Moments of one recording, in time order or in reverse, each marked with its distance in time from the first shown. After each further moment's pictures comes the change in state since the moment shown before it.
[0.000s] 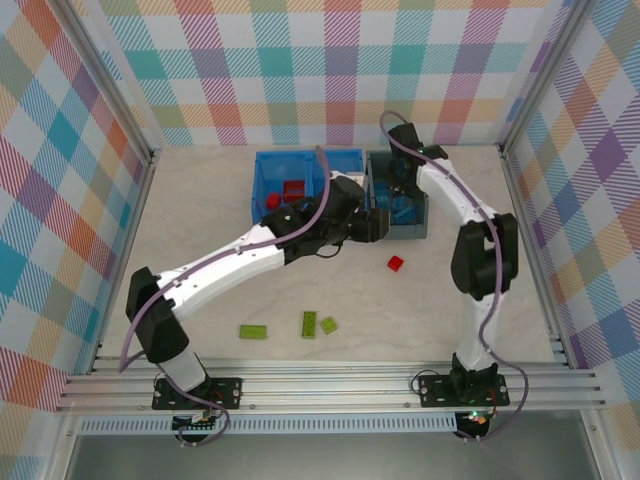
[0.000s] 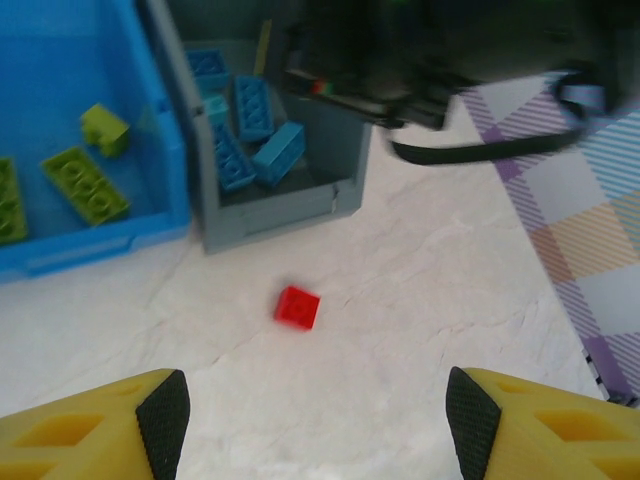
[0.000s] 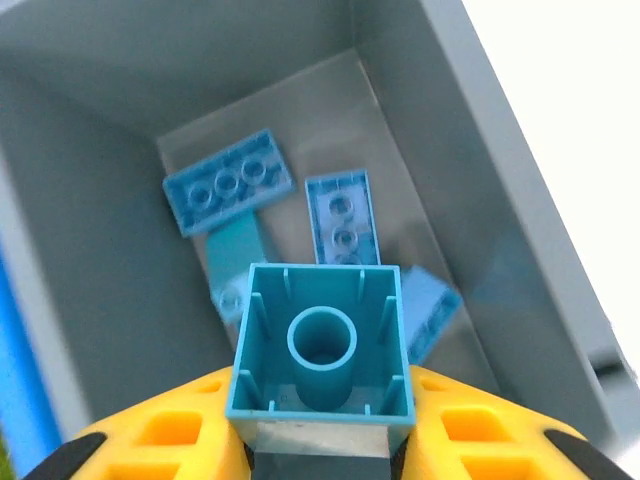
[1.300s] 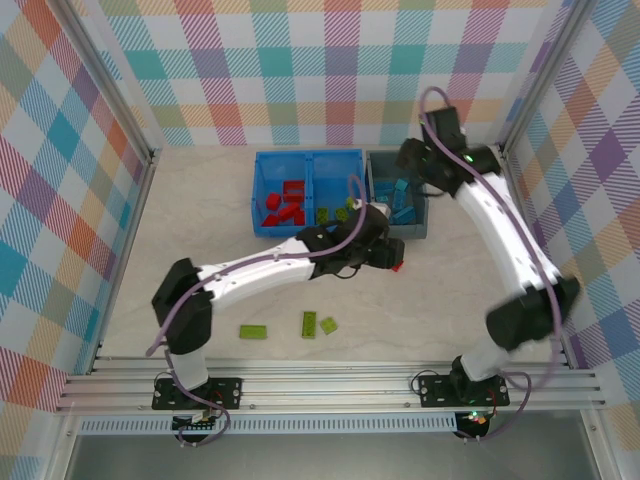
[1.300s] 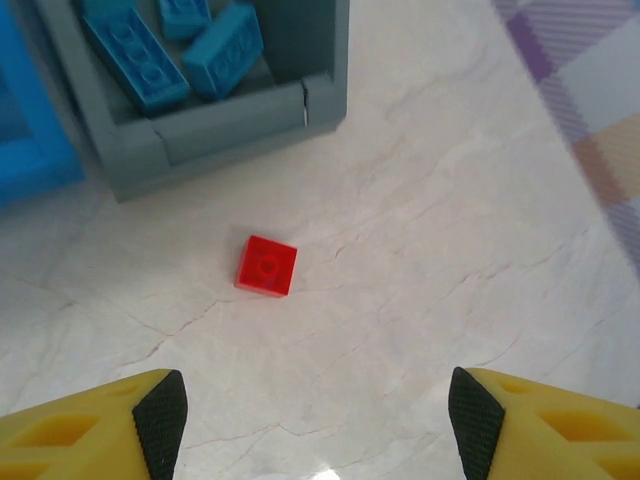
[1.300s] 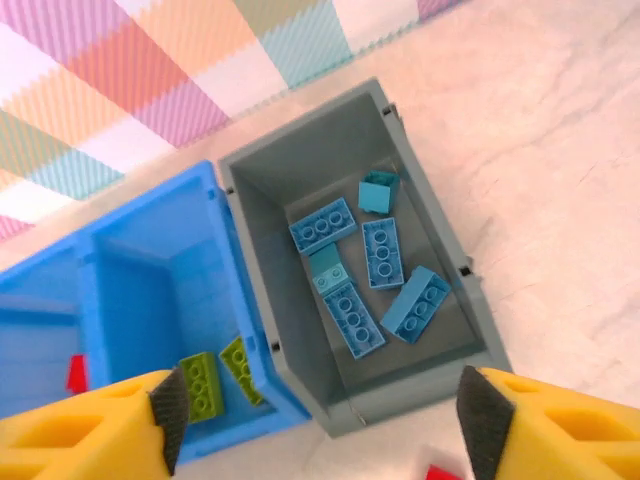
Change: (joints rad) left arm -0.072 0.177 -0.058 0.072 0.041 0.019; right arm 0.022 -0.565 -0.171 -0.059 -0.012 0.023
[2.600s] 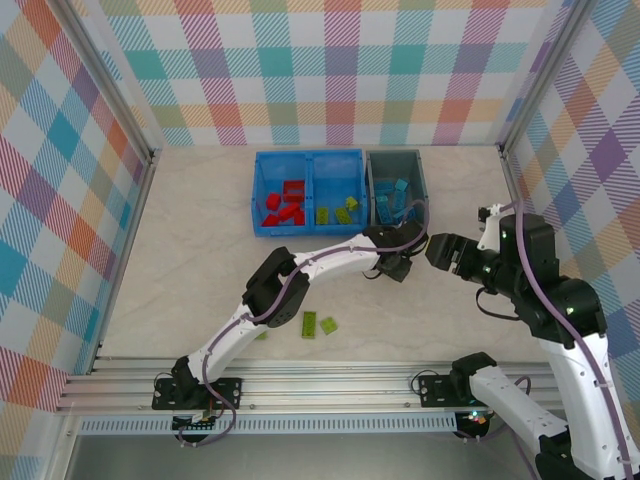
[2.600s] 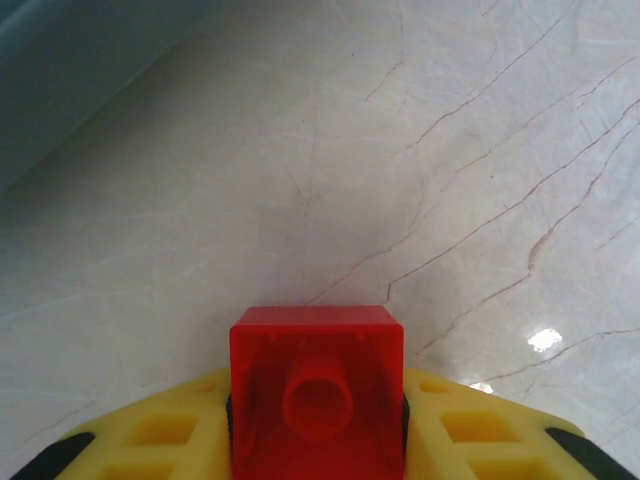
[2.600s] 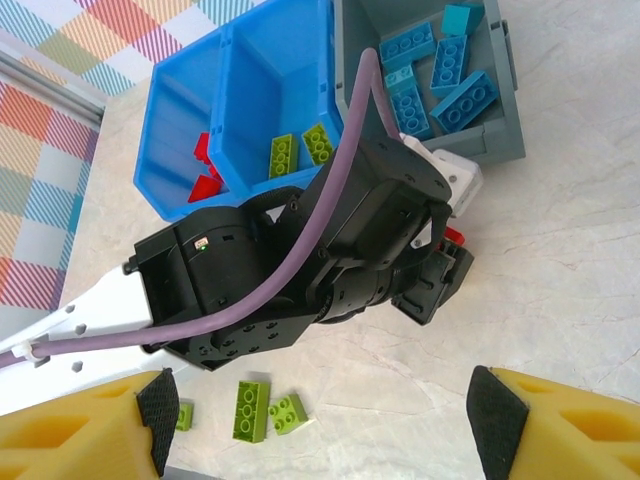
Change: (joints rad) left arm 0.016 0.621 0.578 -0.306 -0.045 0.299; right arm -0.005 -0.713 -0.410 -0.225 -0.338 -0.095
